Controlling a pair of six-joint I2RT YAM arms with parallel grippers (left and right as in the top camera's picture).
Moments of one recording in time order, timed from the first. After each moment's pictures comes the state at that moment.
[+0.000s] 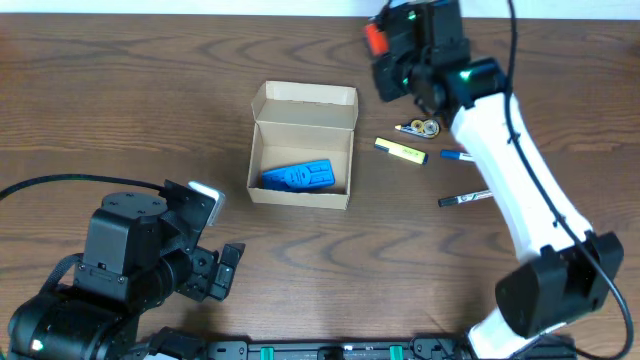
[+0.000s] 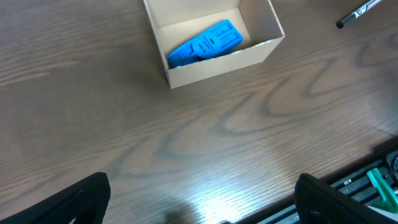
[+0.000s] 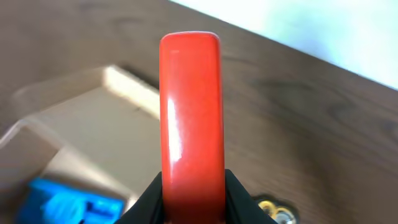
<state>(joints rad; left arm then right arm) -0.34 0.83 1.25 -1.36 0.13 0.04 0.35 1.78 1.70 -0.73 -0.09 -0.10</state>
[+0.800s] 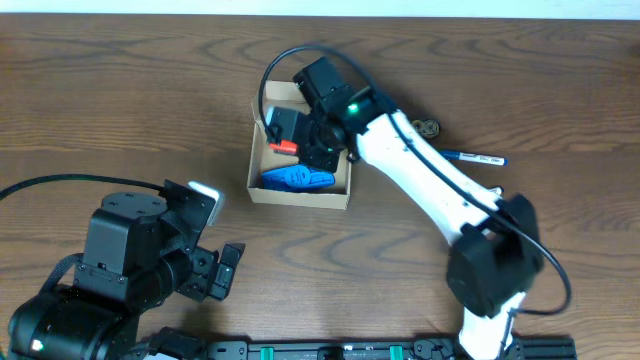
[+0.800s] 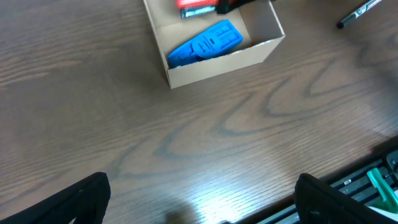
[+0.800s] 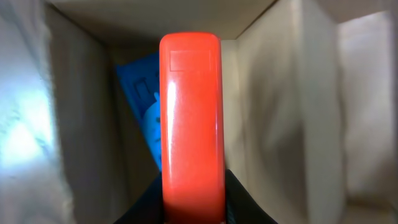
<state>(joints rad) -0.34 0.83 1.25 -1.36 0.13 0.04 0.63 1.99 1.70 -0.90 -0.18 -0.72</state>
